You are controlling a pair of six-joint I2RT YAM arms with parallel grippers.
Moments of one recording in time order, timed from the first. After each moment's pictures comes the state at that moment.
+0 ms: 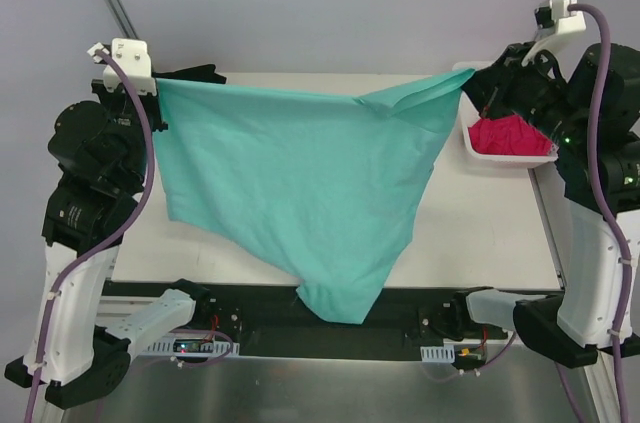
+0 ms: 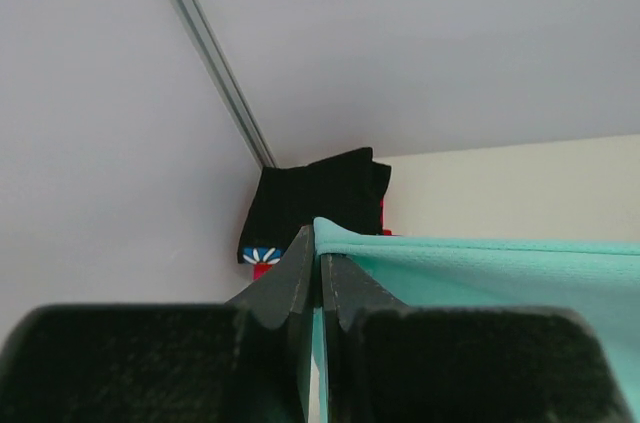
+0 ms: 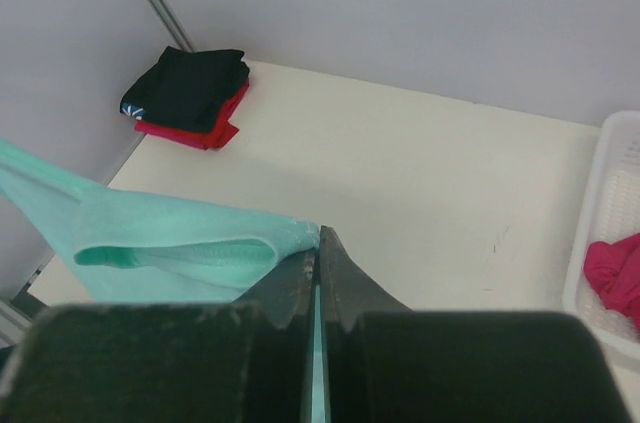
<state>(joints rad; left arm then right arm) -0.37 0.92 1.59 -0.62 -0.46 0.27 0.23 1.22 2.09 -1.04 -0.28 0.16</state>
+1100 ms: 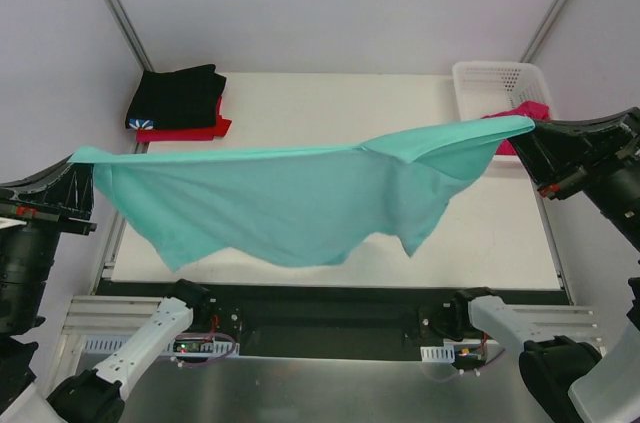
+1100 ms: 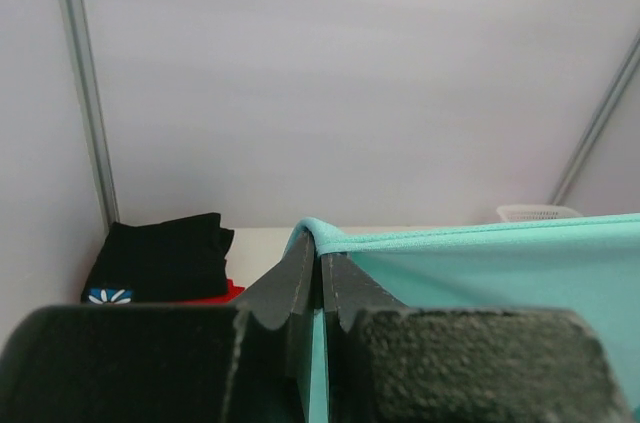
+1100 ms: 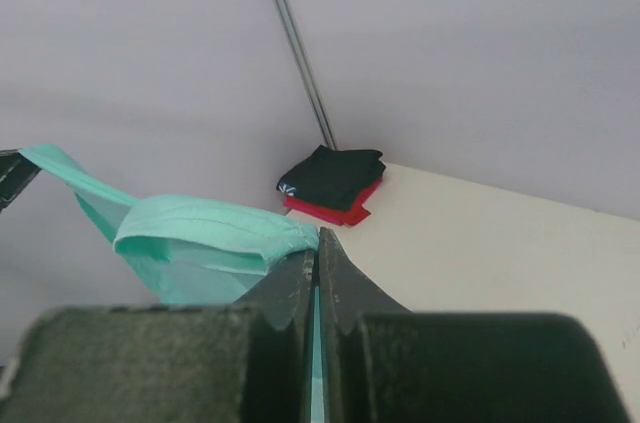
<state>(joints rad) -0.37 0.59 1.77 -0.85 -0.21 -0.06 0.18 1.00 2.21 -1.01 -0.47 0.40</state>
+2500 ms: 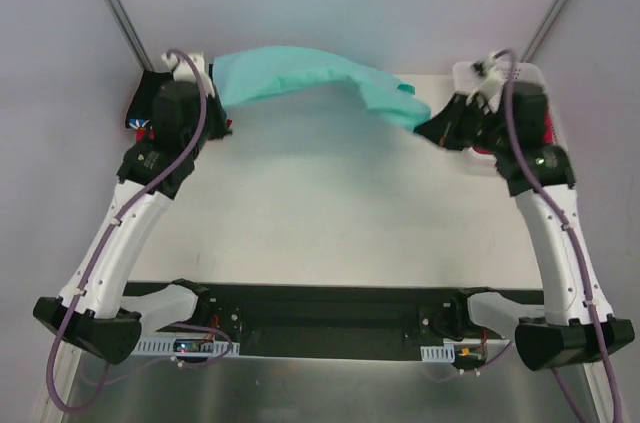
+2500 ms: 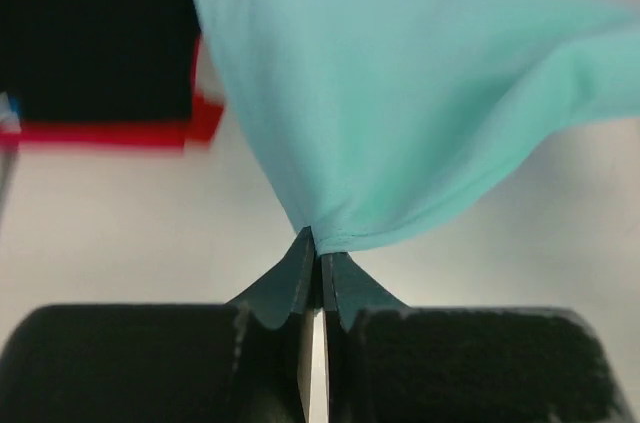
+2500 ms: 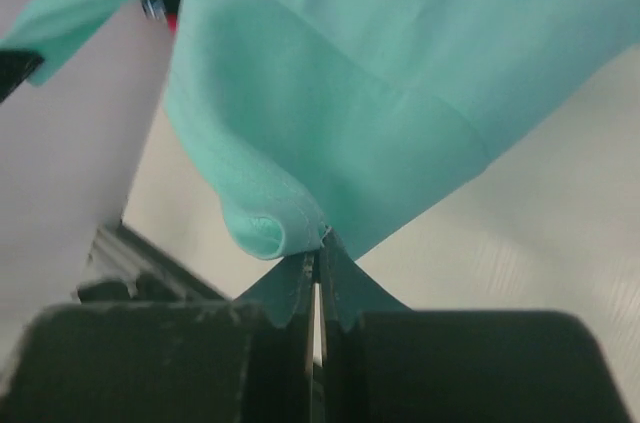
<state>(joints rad) -0.35 1.19 1.53 -0.60 -0.24 -0.21 0.10 1.21 1.57 -0.67 -0.53 0.40</state>
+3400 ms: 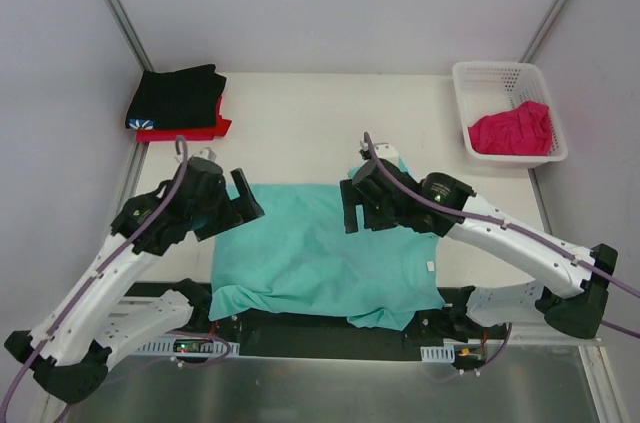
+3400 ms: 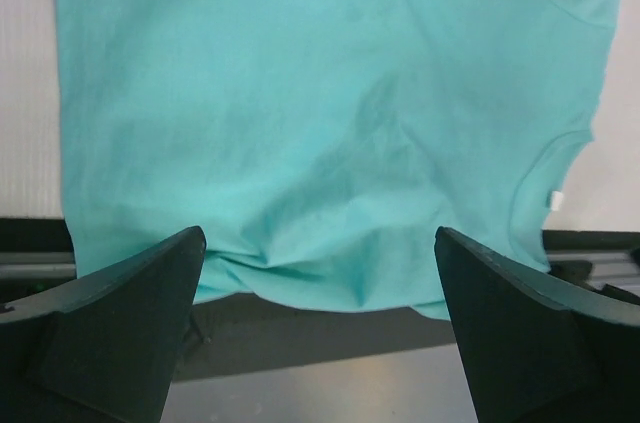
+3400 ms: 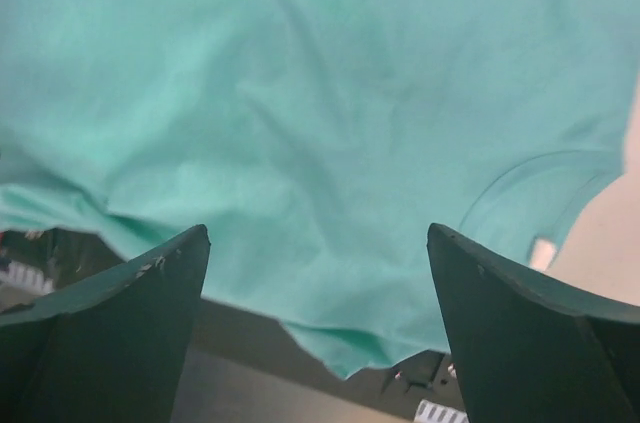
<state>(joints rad) -0.59 0.80 1.11 -1.22 -0.10 -0.92 1.10 1.25 1.31 -1.09 0.31 0.75</state>
